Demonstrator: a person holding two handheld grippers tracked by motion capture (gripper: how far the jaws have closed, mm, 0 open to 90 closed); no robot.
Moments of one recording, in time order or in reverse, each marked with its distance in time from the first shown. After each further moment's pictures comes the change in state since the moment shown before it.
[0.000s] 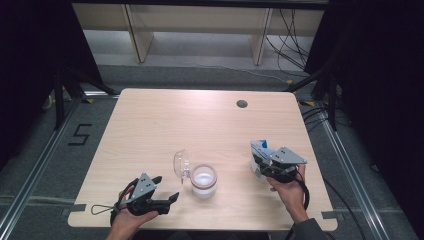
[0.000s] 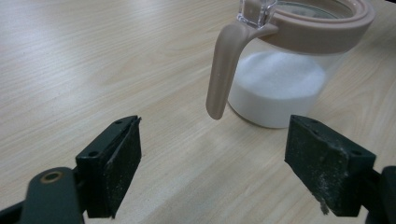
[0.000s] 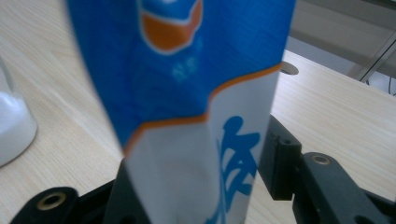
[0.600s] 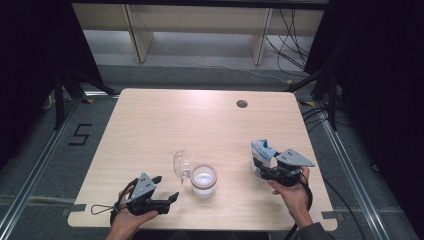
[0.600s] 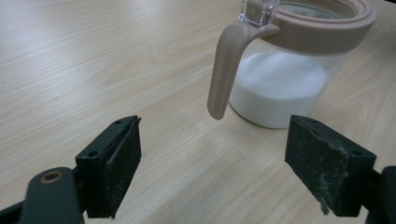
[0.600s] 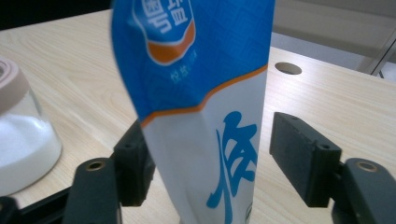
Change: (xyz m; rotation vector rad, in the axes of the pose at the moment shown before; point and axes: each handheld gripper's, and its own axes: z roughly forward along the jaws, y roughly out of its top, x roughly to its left) left arm 0.000 0.000 0.000 -0.003 0.000 -0.016; right arm 0.001 -0.004 -0.011 -0.054 0.039 0.126
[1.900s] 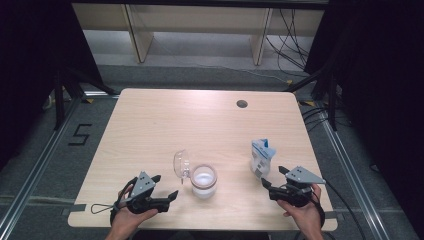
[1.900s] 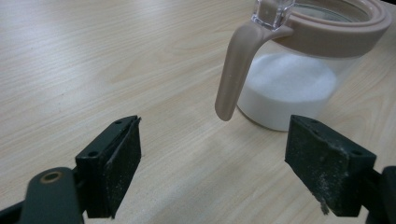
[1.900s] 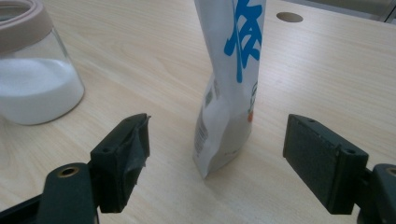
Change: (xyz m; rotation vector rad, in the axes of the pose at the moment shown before) left arm 0.003 0.001 0.001 0.015 0.020 -0.021; right arm 0.008 -0.028 -0.043 0.144 -0.002 0.036
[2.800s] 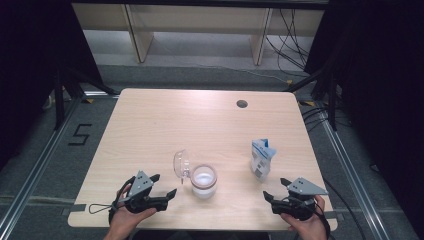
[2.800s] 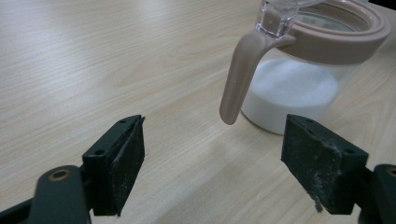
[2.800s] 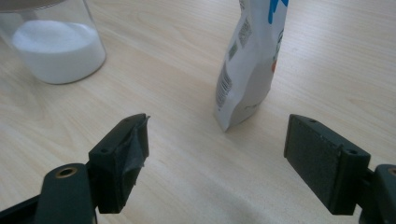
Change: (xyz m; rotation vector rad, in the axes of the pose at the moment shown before) left arm 0.004 0.003 -0.005 -0.021 0.001 -0.005; right arm 0.013 -0.018 -0.019 0.064 0.030 -0.004
